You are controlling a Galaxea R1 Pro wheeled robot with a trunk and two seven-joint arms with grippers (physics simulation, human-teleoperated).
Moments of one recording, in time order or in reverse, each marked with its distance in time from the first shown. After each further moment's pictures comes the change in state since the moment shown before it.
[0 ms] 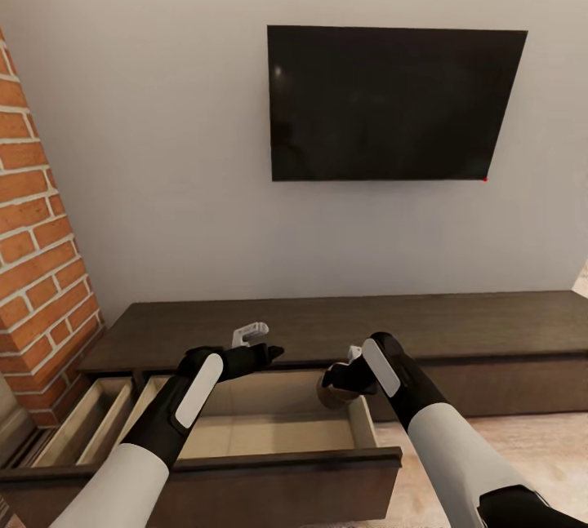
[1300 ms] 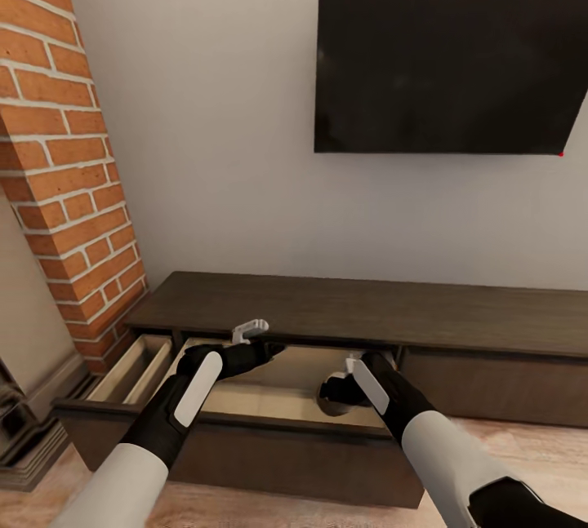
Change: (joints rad) left arm 0.001 0.000 0.004 -0.021 0.005 0.001 -0.006; right arm -0.002 0.011 0.114 0.174 0.002 -0.243 0.043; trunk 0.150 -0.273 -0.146
